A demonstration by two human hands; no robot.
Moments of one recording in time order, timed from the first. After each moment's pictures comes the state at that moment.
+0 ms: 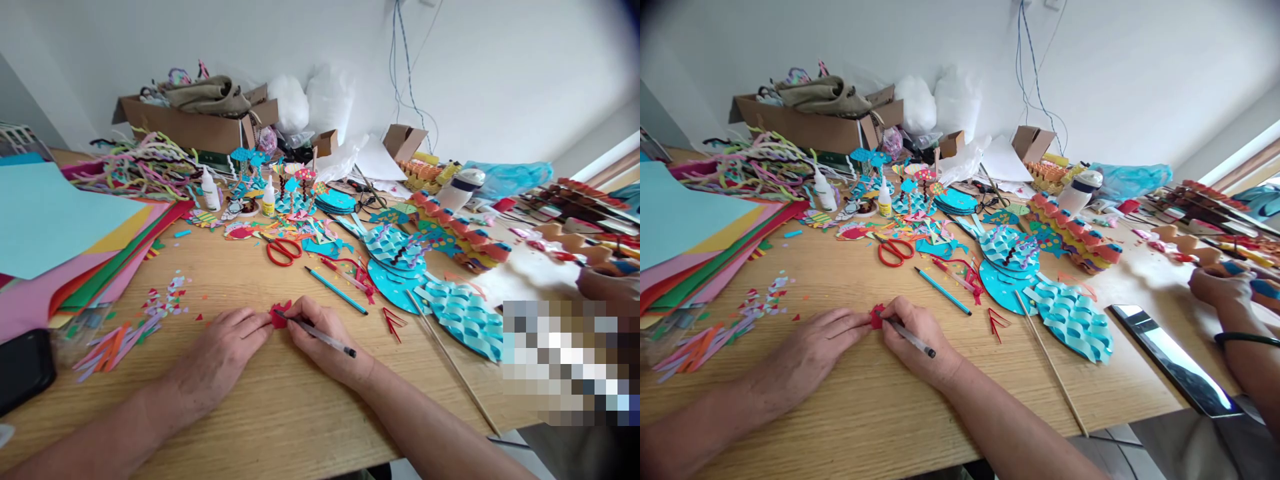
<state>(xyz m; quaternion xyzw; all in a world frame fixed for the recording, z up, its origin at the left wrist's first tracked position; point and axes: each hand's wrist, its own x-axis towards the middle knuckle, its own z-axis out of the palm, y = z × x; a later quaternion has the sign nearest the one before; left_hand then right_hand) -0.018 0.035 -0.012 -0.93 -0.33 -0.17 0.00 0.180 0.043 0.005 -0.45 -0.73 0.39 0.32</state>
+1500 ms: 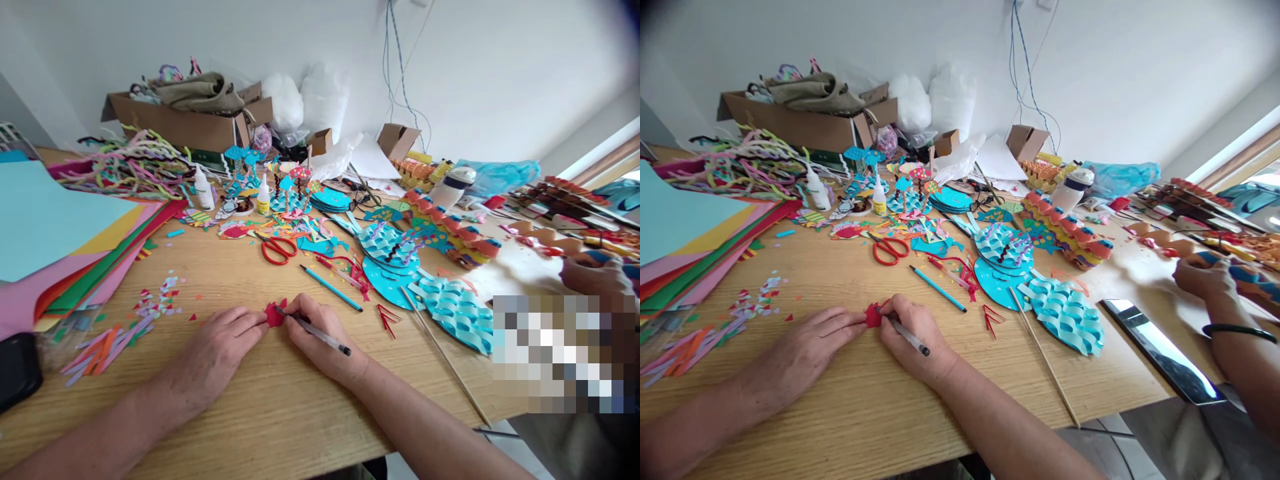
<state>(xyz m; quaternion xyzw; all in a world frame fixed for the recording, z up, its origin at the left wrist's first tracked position) -0.019 0.035 -0.011 -0.93 -0.33 -0.18 0.01 0.182 0.041 0.008 -0.49 -0.74 0.34 0.32</state>
